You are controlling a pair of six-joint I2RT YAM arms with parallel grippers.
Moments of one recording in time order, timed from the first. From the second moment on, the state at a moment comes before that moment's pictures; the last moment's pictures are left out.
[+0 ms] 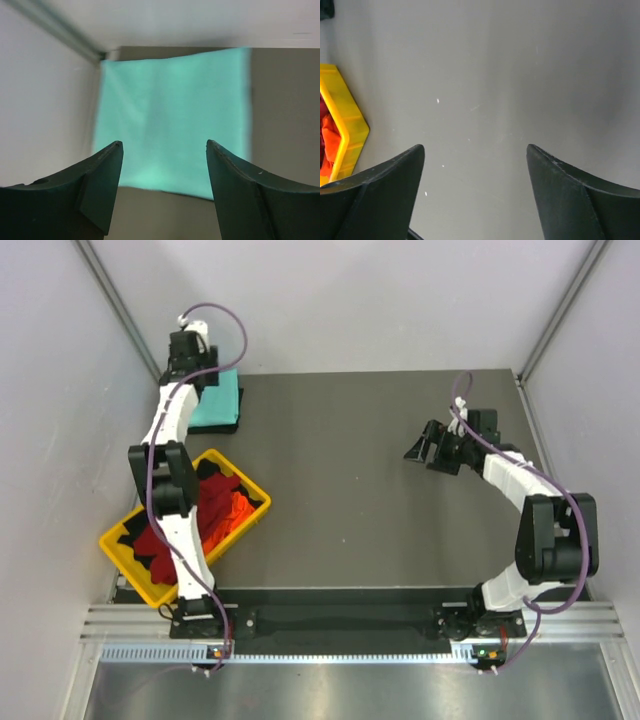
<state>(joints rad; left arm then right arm) 0.10 2.21 2.03 -0.30 -0.20 0.17 0.05 1.56 0.96 -0.21 -0.51 0.41</state>
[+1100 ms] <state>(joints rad) -0.37 1.02 0.92 -0.21 0.39 -0.34 0.11 0.73 0.77 -0.45 -0.37 0.46</state>
